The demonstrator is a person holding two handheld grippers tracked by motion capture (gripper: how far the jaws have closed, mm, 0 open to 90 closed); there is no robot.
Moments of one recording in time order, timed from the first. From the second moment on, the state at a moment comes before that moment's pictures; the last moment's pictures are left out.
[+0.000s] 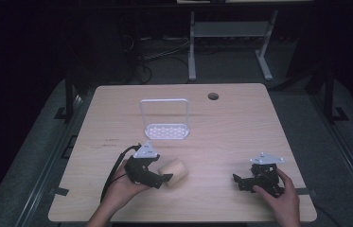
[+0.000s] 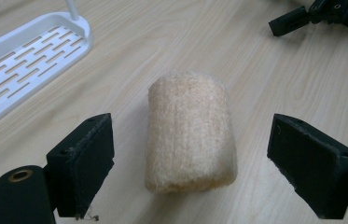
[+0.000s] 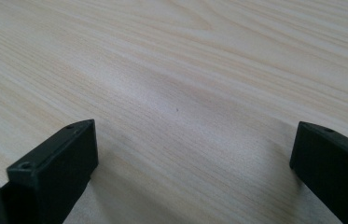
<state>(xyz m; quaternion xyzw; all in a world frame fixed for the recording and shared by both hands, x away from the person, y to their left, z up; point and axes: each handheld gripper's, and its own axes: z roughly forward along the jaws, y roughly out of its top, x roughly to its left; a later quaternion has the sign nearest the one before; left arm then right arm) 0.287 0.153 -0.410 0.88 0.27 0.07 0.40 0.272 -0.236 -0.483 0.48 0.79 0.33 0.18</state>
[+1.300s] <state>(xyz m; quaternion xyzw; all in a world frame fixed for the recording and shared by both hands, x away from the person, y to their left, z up) 0.302 0.110 -0.437 0.90 0.27 0.07 0.33 0.272 -0.236 -0.483 0.48 0.79 0.33 0.18</state>
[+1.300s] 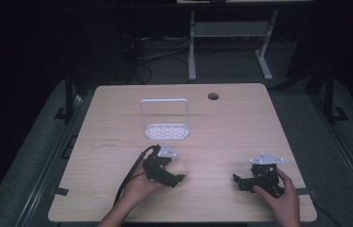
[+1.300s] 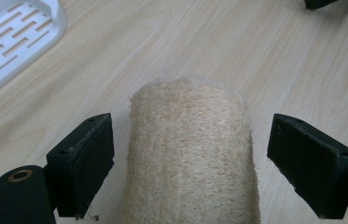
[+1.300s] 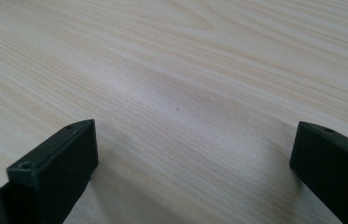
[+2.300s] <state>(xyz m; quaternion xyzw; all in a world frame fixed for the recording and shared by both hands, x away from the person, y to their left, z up) 0.302 0.109 -0.445 0.91 0.27 0.06 0.31 0.272 -0.236 -0.483 0.48 0.79 0.33 0.18</state>
